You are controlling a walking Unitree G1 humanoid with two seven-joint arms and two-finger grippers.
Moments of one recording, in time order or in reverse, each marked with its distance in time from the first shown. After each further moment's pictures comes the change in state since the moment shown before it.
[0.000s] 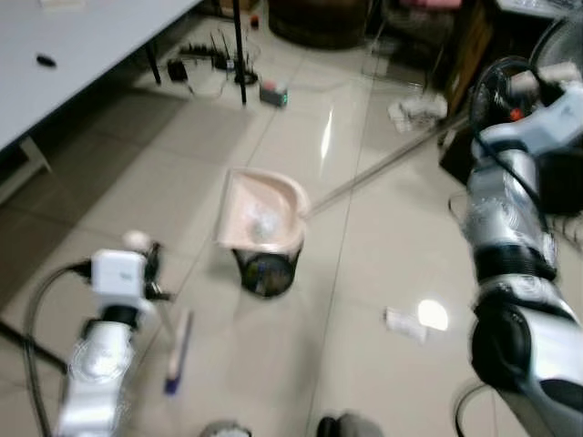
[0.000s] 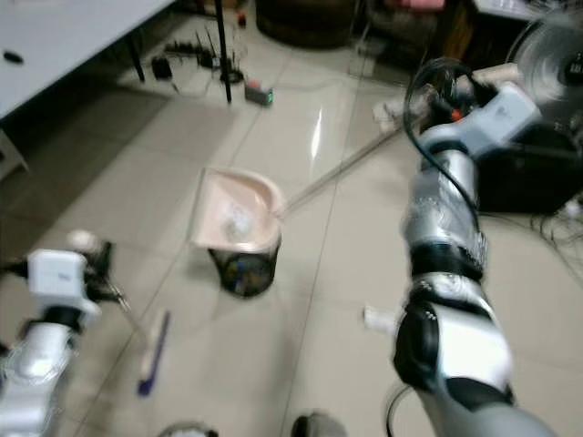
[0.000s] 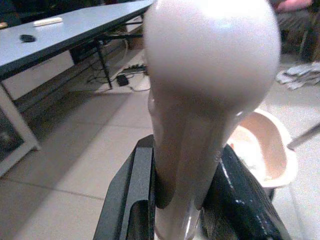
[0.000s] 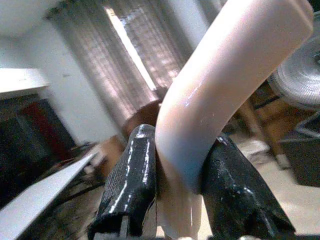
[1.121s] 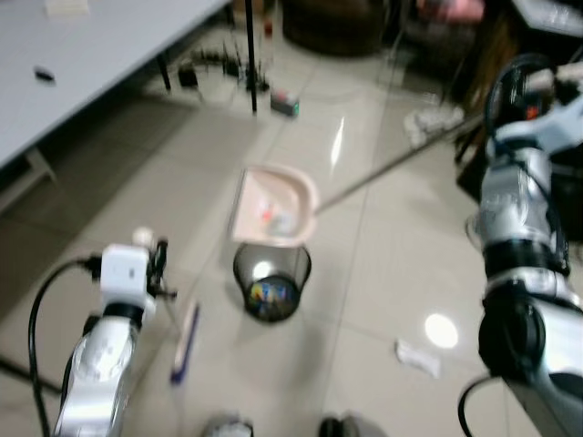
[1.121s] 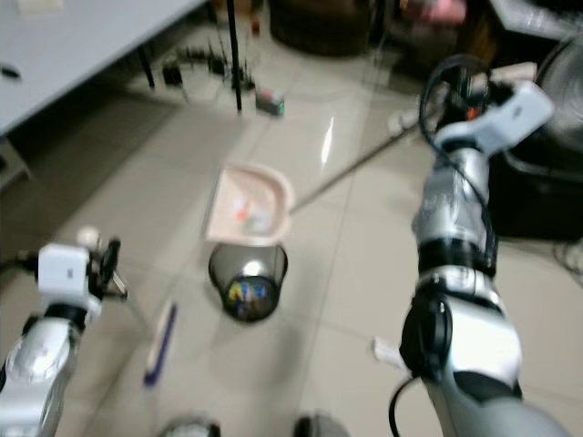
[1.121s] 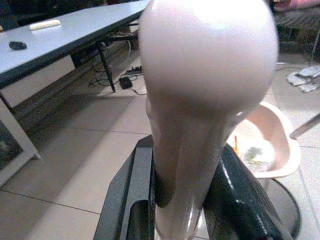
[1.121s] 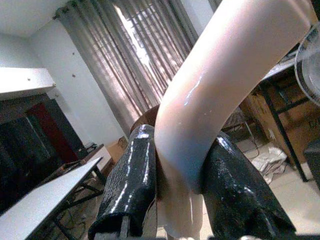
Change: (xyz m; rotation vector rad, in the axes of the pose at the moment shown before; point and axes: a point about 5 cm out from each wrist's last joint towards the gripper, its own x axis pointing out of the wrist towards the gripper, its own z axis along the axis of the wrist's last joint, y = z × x) left arm 0.003 0.004 0.004 0.025 -0.007 -0.013; right arm 0.007 0.006 0.006 0.009 -0.023 0.034
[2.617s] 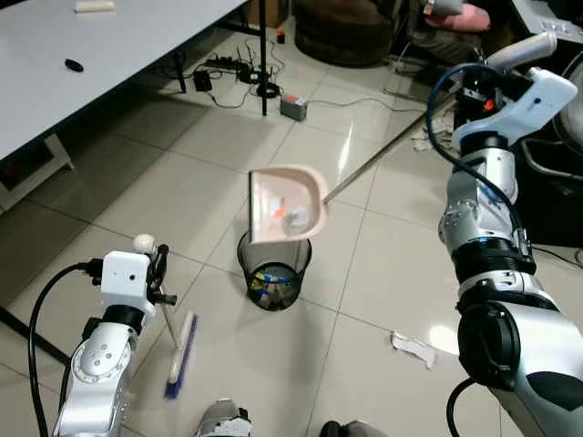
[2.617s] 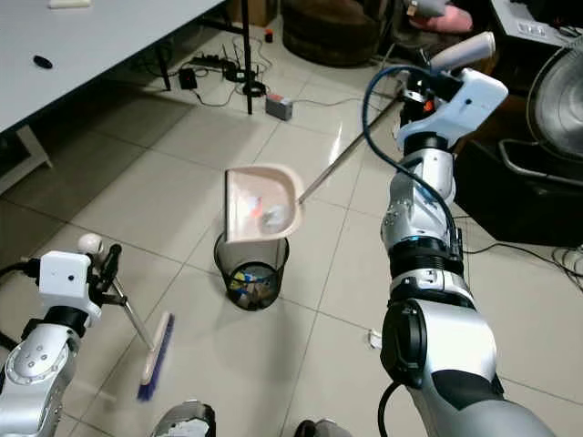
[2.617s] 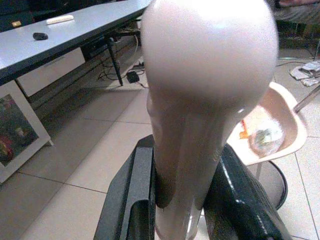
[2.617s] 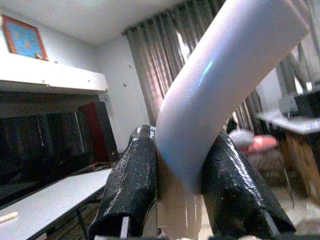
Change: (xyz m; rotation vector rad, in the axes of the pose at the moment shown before) left arm -0.004 0.000 -0.005 0.005 0.029 -0.012; right arm -0.011 0.049 -0.013 -0.178 -0.115 0.244
